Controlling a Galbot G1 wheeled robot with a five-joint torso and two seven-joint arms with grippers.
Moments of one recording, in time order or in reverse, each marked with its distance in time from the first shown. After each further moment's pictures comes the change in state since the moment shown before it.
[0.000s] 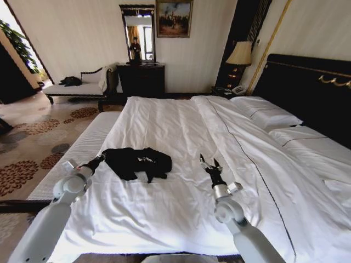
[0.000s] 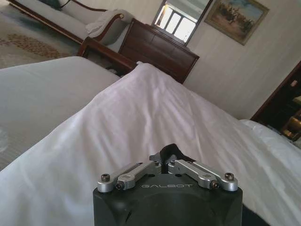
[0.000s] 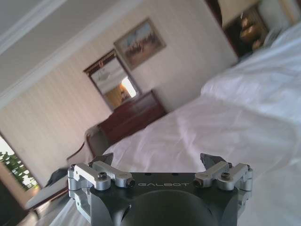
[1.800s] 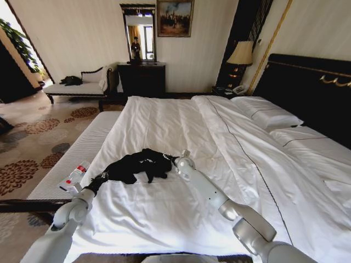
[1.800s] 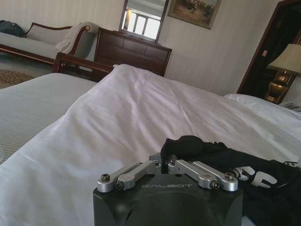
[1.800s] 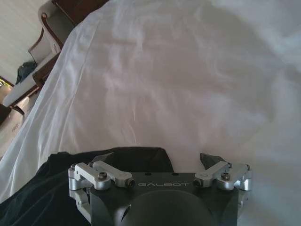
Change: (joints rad) left arm 0.190 -0.061 0.000 -0.047 0.336 -0.159 0.203; right arm 0.694 0.286 -0.342 -0.836 0.345 -0.356 0.077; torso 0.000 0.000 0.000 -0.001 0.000
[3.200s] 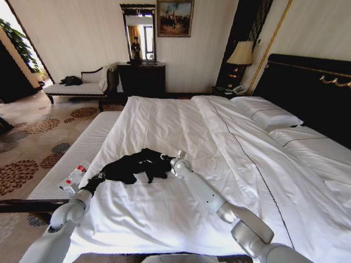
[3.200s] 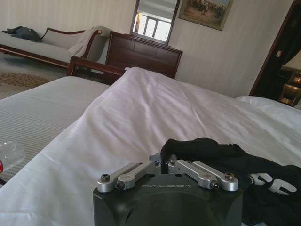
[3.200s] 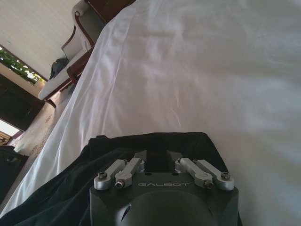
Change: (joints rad) left arm 0.014 -0.017 -0.046 0.002 0.014 0.009 -0.015; right arm -0.029 0.009 -0.028 0.093 0.001 -0.016 -0.033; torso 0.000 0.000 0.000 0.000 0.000
